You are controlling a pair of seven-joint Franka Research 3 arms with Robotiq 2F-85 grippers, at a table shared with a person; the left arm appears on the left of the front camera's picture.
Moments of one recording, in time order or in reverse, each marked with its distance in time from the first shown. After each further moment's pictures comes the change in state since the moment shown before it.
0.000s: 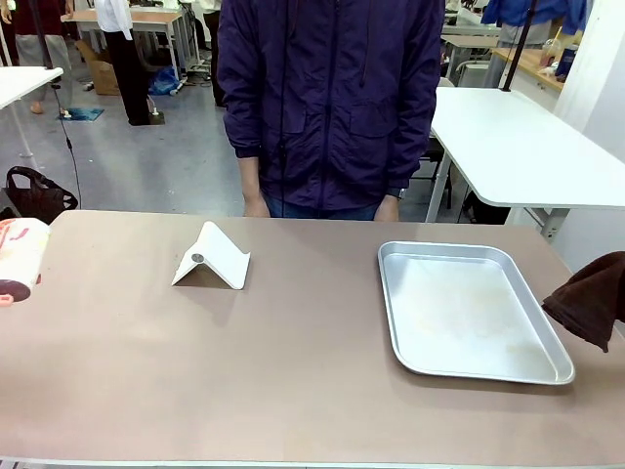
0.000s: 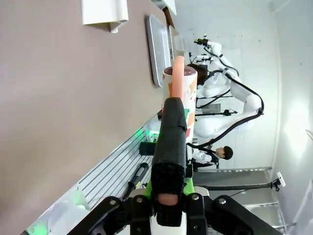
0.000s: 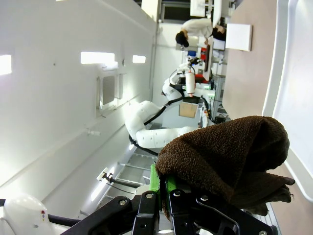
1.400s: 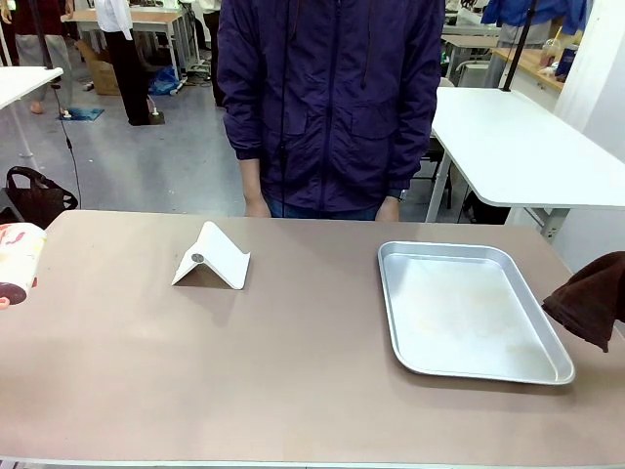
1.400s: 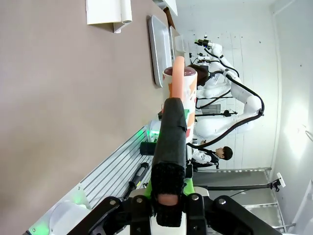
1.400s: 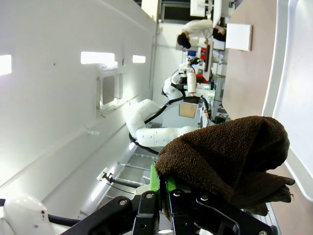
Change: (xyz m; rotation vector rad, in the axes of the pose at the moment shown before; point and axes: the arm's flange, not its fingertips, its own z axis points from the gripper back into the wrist) left arm 0.003 0.003 0.002 0.004 0.005 0.001; right arm 0.000 0.000 0.000 0.000 0.000 0.000
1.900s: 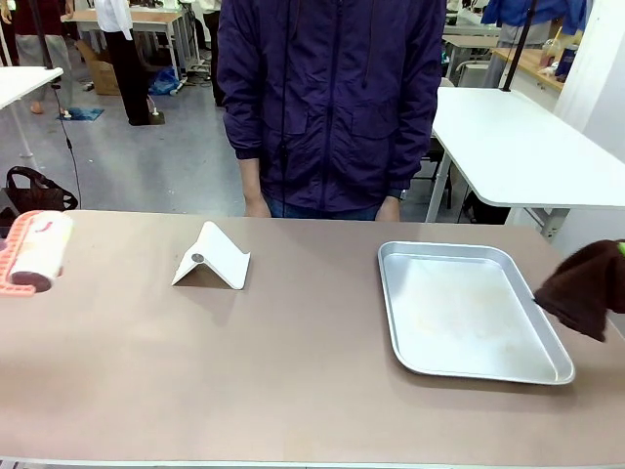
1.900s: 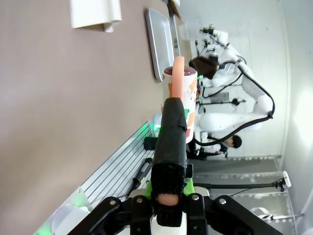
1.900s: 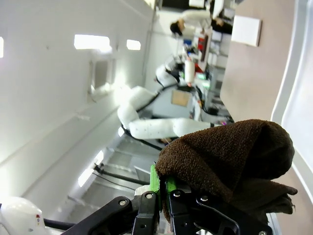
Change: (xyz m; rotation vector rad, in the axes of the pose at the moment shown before) left arm 0.038 -0.041 -0.036 0.050 0.085 -0.046; right arm 0.011 0.028 -0.061 -0.054 0.119 0.081
